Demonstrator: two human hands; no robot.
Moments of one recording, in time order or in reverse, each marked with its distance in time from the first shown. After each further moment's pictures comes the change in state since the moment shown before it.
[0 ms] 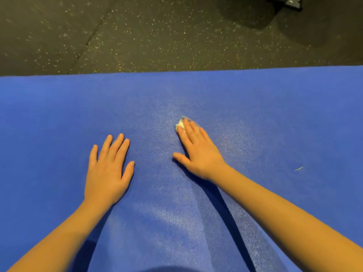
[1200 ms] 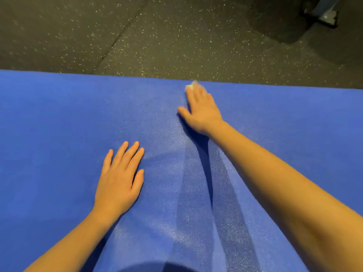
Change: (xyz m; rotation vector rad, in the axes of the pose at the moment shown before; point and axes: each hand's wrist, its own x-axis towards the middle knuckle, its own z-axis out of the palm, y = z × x) left_hand -0.002 -0.003 0.002 -0.087 0.036 -0.009; right_hand 0.143 0.006 -0.042 -0.030 0.053 0.069
